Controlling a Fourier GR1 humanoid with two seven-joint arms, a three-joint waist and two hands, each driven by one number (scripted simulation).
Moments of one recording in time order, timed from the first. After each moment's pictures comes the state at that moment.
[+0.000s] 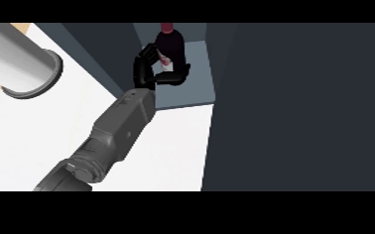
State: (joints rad) left arm -1.05 0.00 -0.11 -0.08 0.65 0.41 -0.71; right arm -0.62 -0.18 -0.02 -2.40 -0.21 -0.07 0.92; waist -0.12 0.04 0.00
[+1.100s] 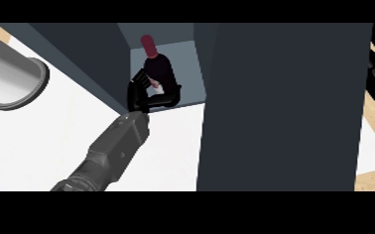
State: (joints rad) left arm -0.87 0.00 -0.16 -0.12 0.74 0.32 -0.77; right arm -0.62 -0.15 -0.01 -2.38 -0.26 -0.04 0.89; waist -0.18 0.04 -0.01
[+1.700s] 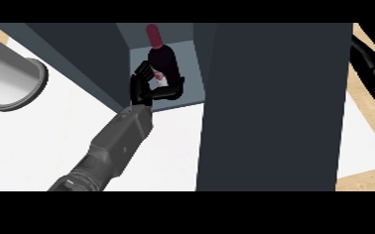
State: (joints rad) left arm -0.90 0.00 -0.21 -0.16 0.79 0.40 -0.76; right arm -0.61 -0.14 -0.02 -2.38 -0.27 -0.04 0.88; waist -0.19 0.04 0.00
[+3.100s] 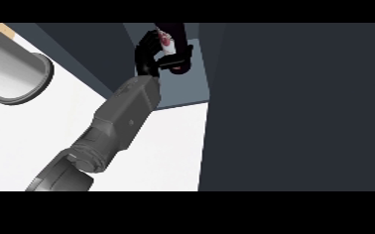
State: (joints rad) left arm -1.15 0.01 -0.20 -0.07 0.85 0.51 -0.60; right arm -0.56 -0.17 -0.08 -2.37 -0.30 0.01 0.84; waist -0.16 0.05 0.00
